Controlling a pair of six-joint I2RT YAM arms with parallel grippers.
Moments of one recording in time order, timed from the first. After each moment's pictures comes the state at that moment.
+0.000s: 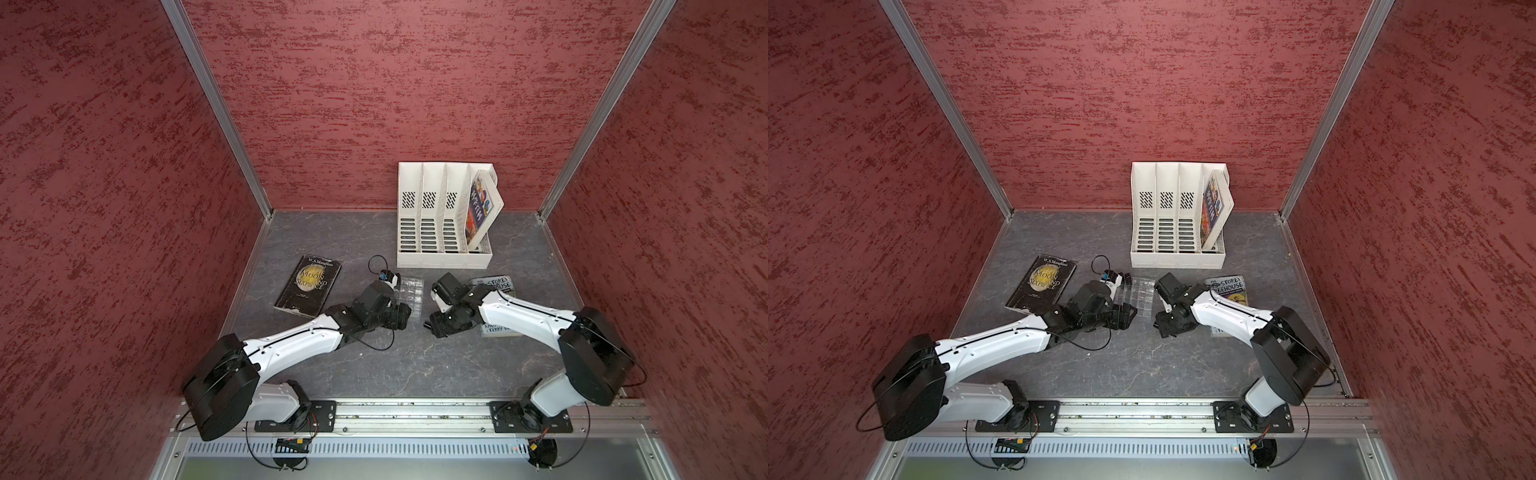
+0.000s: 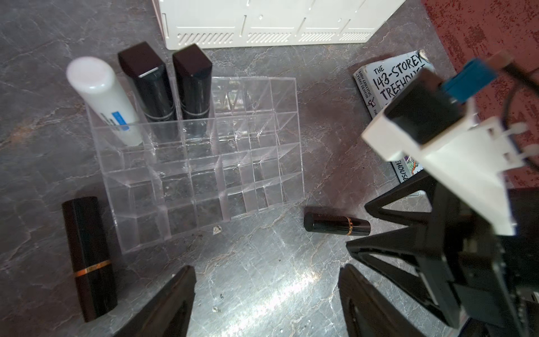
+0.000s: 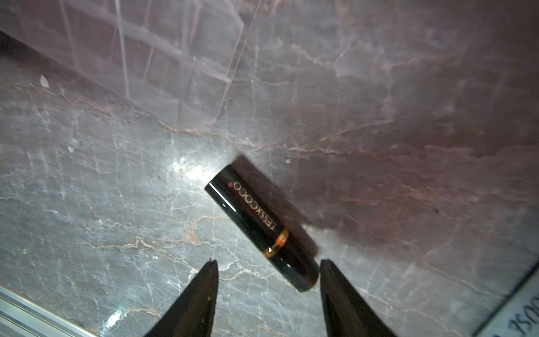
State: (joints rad) left arm -0.82 1.32 0.73 -0.18 -0.04 -0.55; right arm 0.72 1.59 0.93 -0.67 -0.13 0.40
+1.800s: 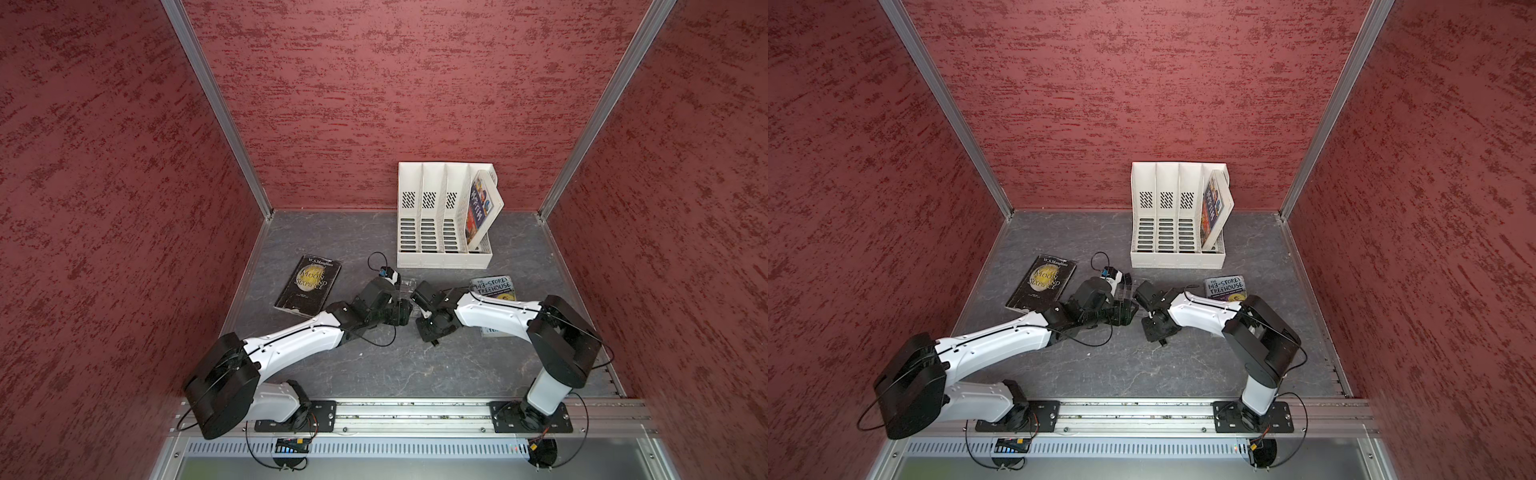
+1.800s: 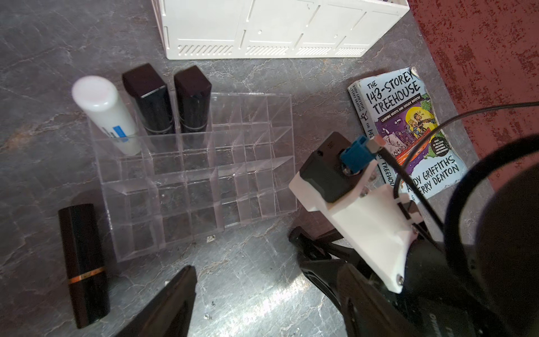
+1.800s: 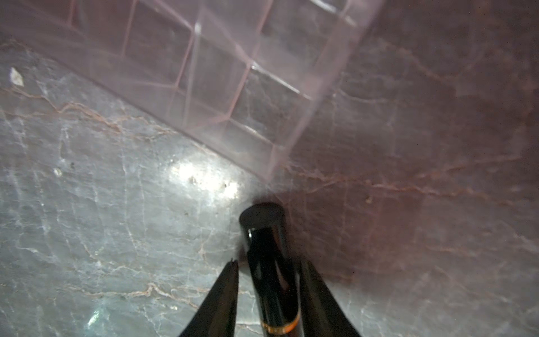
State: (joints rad) left arm -0.81 1.33 0.76 -0.19 -0.03 -0.59; right arm 0.84 1.73 1.02 -0.64 -0.03 0.49
